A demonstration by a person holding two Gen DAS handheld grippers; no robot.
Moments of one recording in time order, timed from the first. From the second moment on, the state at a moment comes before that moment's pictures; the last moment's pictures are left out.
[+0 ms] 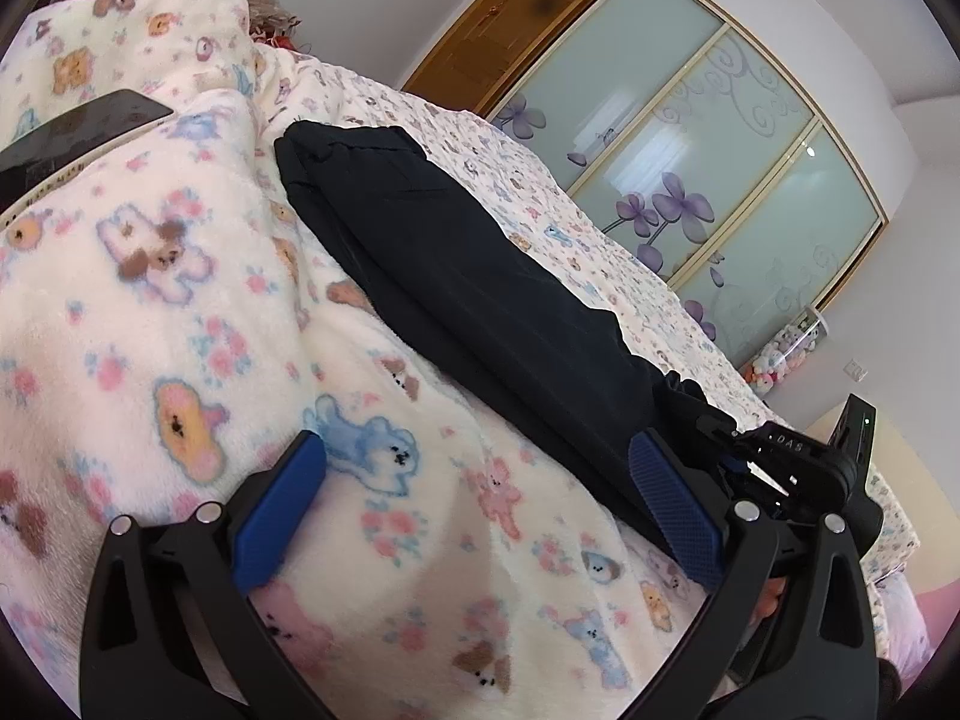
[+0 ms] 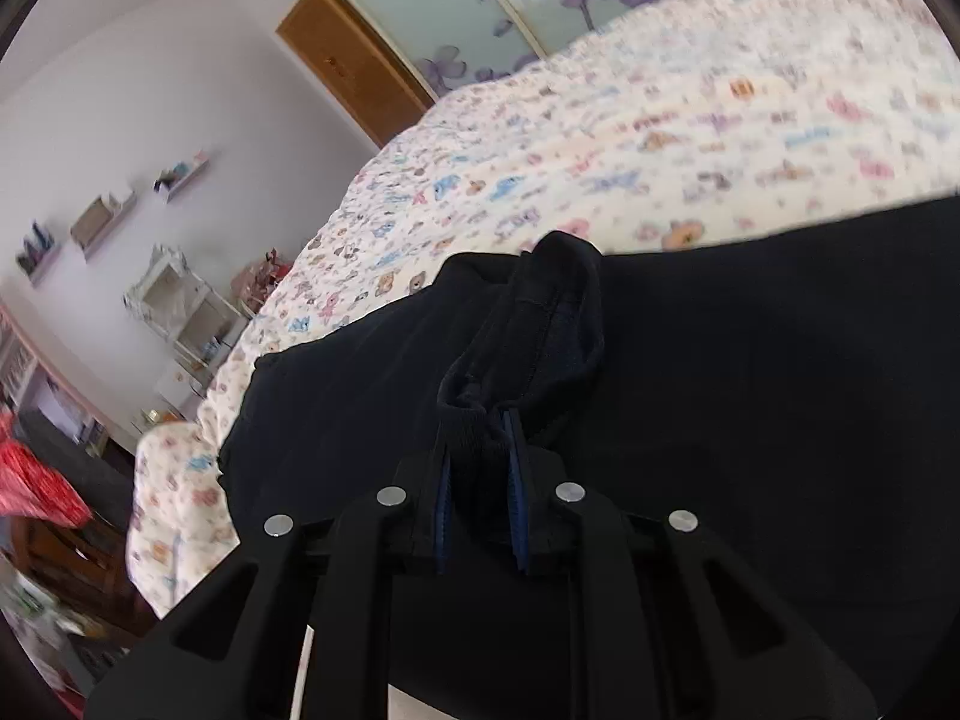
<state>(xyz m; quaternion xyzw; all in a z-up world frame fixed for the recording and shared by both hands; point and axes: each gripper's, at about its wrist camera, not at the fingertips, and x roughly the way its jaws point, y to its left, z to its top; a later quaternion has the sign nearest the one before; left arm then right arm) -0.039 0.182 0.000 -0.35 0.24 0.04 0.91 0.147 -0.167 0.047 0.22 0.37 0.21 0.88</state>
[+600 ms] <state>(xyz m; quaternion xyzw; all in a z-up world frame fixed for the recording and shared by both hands) -0.042 0.178 0.002 -0.34 0.24 0.05 0.91 0.144 -0.190 0.064 0.19 0.32 0.13 0.92</state>
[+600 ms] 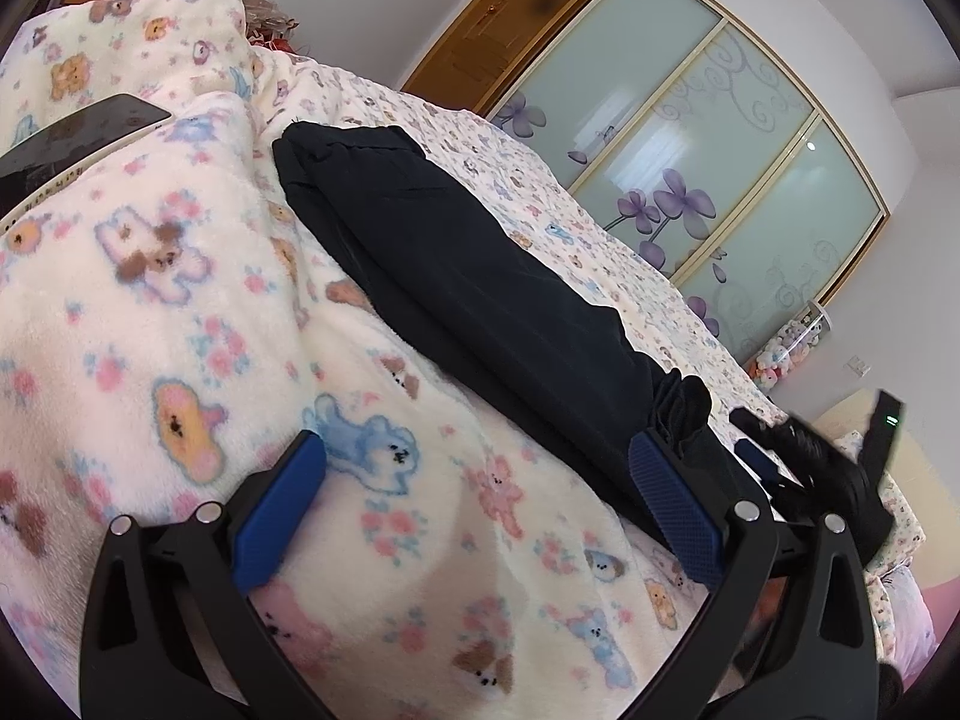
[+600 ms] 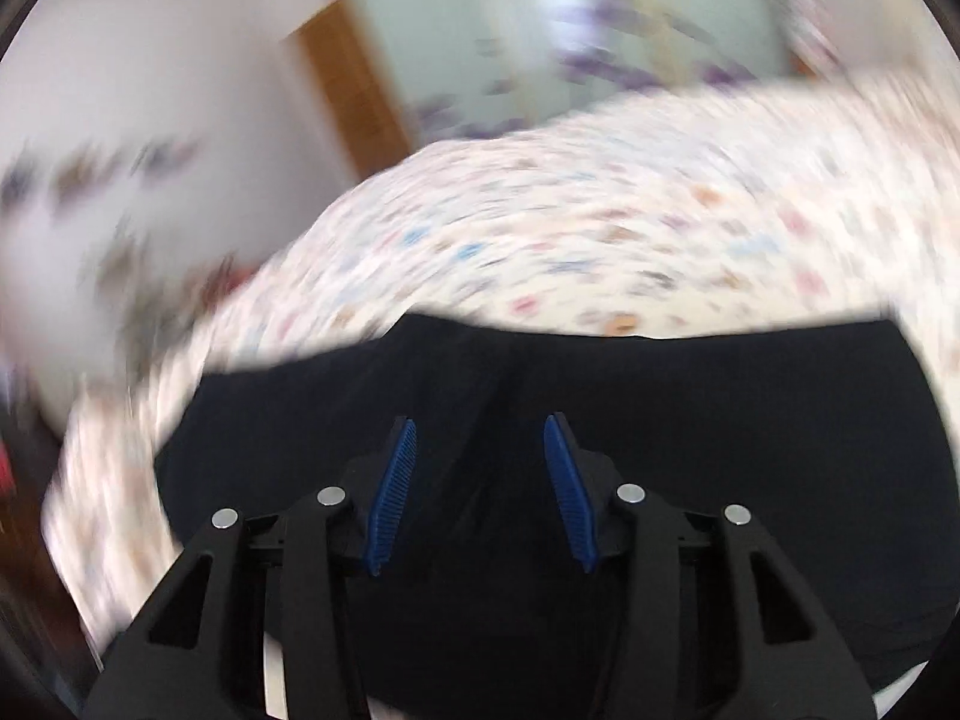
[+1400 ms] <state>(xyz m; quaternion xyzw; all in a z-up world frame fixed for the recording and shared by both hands) -0.034 0.235 0.053 -0.43 0.16 -0.07 0.88 0.094 -0.165 0.055 0.09 0.28 0.38 0.88</state>
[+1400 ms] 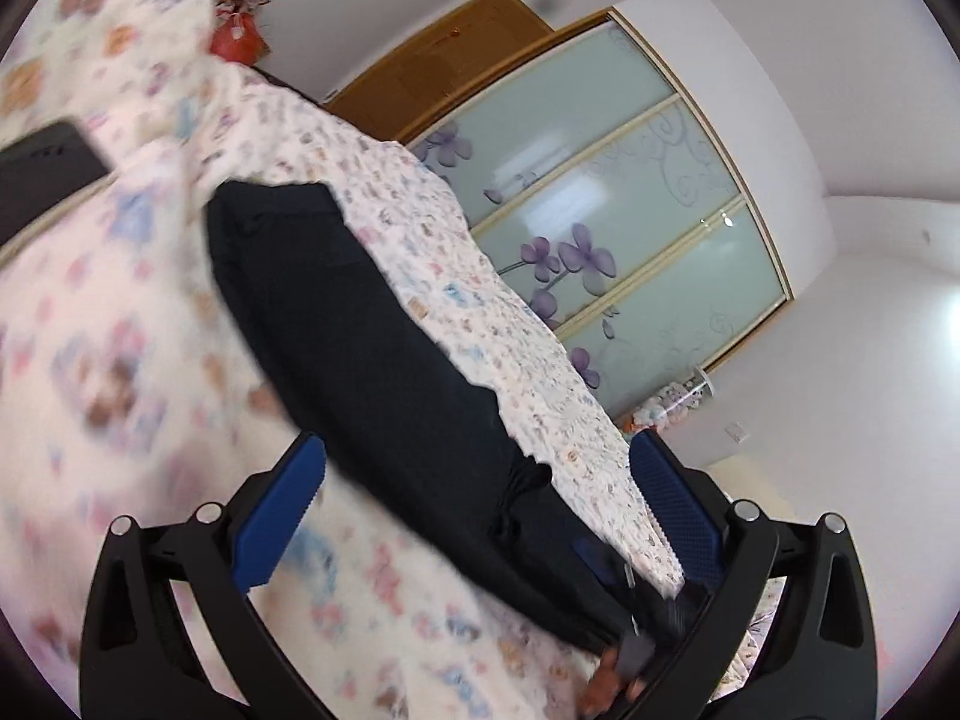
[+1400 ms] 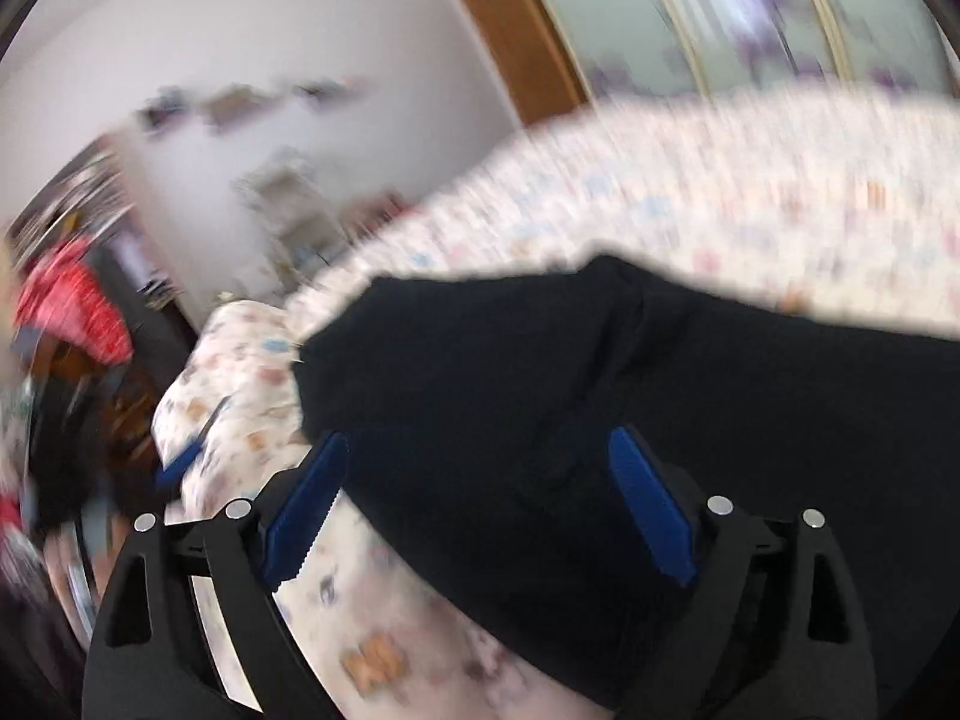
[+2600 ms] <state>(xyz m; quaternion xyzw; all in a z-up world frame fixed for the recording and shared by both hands) 0.115 0.300 -0.008 -0.57 0.27 0.05 0.77 0.108 -0.186 0.034 0.20 0.29 0.42 0.84</state>
